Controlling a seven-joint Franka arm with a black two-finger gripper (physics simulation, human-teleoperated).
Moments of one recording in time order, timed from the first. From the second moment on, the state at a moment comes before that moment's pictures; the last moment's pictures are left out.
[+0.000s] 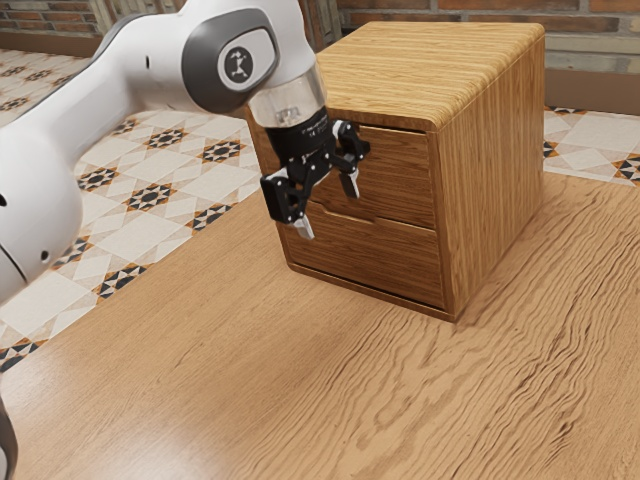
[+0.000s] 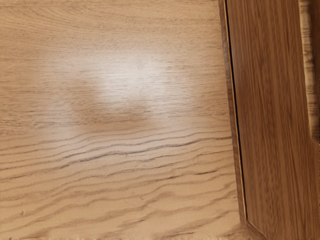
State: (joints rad) arm -0.12 0.33 0.13 -1.10 -0.10 1.53 -1.49
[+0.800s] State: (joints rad) arm 0.06 -0.17 -0.06 -1.56 0.06 1.64 -1.53
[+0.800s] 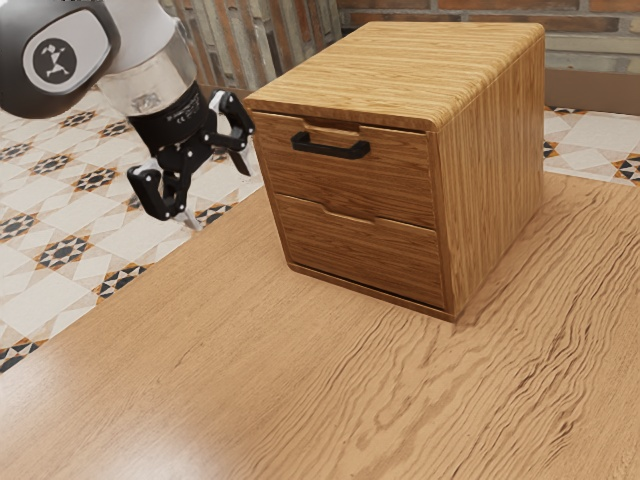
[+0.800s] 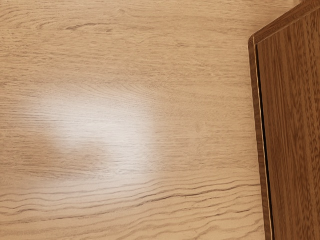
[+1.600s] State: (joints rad) arm 0.06 0.07 -0.06 -1.43 0.06 1.97 -1.55
